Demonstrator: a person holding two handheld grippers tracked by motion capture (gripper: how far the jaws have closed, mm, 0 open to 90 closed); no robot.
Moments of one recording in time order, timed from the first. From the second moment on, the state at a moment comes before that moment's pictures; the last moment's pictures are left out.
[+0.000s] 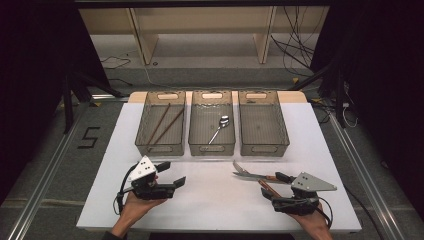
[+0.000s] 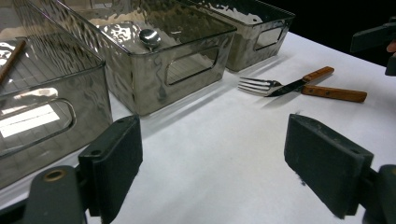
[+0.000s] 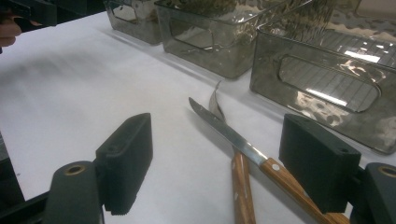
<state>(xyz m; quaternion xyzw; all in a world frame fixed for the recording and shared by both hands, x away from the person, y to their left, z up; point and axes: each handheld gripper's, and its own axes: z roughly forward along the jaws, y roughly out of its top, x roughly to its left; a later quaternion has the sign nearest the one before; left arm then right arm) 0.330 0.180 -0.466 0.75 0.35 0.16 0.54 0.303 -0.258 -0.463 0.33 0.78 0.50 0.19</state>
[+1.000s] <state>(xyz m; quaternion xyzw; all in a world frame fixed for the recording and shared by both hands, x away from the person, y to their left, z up) 0.314 0.189 -0.471 0.74 0.35 0.18 0.55 0.342 -0.275 -0.434 0.30 0.85 0.37 0.20</state>
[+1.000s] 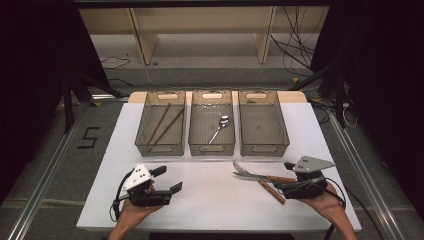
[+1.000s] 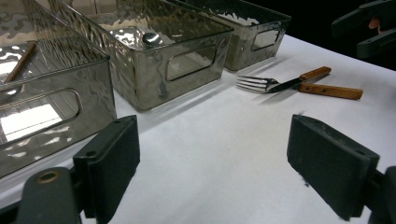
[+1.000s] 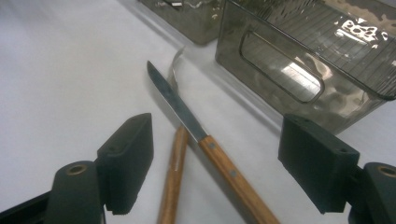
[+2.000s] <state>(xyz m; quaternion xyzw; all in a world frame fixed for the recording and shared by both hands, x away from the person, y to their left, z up) 0.314 0.189 -0.472 0.74 0.35 0.17 0.55 0.397 -0.257 -0.463 0.26 0.93 0.21 0.10</state>
